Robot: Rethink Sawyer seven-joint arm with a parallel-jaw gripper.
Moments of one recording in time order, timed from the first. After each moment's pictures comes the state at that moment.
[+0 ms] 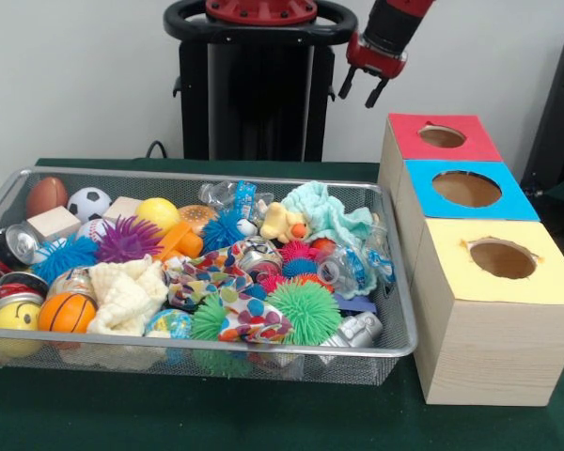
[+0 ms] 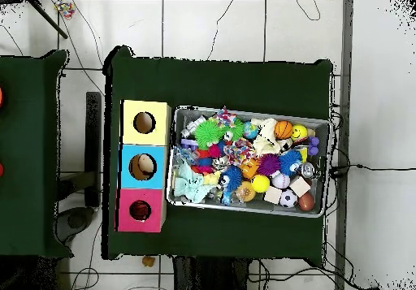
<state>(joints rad) 0.68 -0.41 -0.22 2.43 0.10 -0.20 2.21</state>
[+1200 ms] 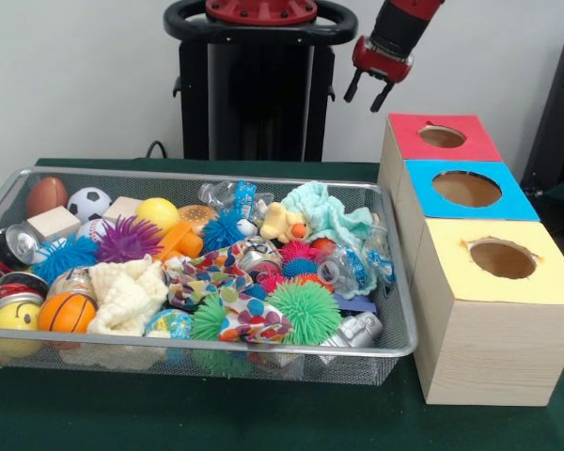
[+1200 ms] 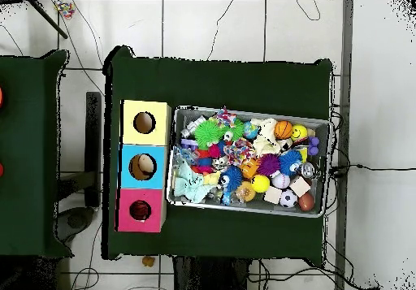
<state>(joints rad) 0.74 -0.40 -0.22 2.42 0.19 -0.20 2.21</state>
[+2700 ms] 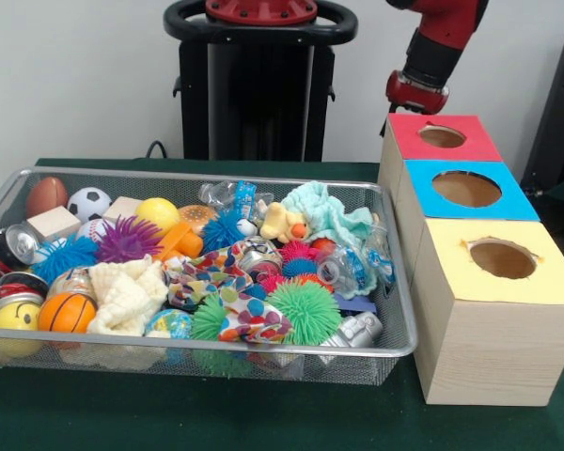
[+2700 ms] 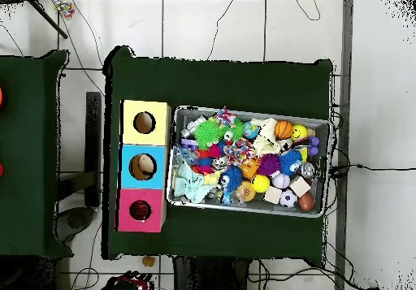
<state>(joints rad) 0.76 -0.37 -0.19 2.26 0.22 -0.17 2.21</state>
